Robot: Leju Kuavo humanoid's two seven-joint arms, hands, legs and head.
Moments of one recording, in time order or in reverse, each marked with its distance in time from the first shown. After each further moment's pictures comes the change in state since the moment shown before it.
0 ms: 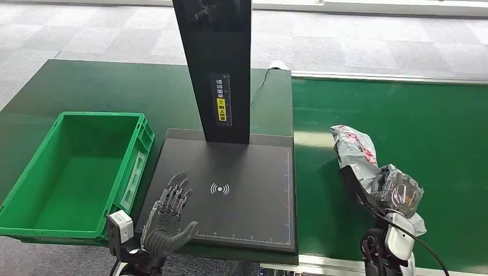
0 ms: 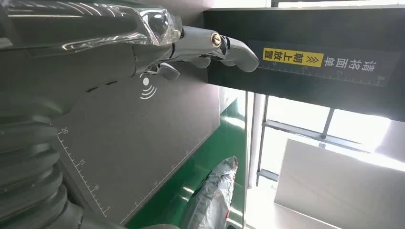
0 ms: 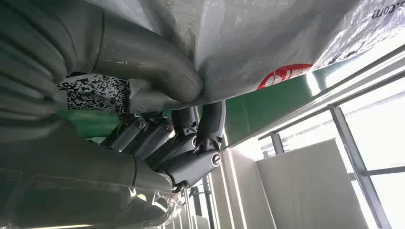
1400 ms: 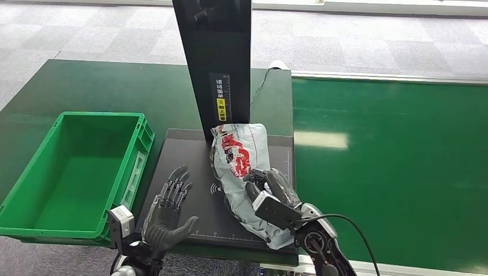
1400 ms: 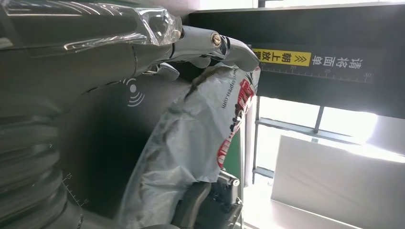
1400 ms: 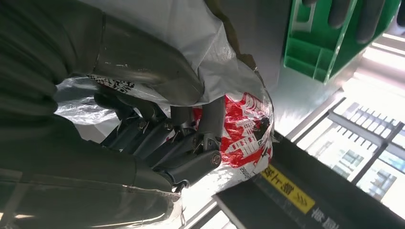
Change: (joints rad) left arm -0.065 0.024 0.000 0.061 -0.002 -0.012 -0.053; right arm -0.038 0.029 0.592 -0.026 -0.754 0.526 -0.497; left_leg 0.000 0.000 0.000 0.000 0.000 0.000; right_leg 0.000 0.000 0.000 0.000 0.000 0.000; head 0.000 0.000
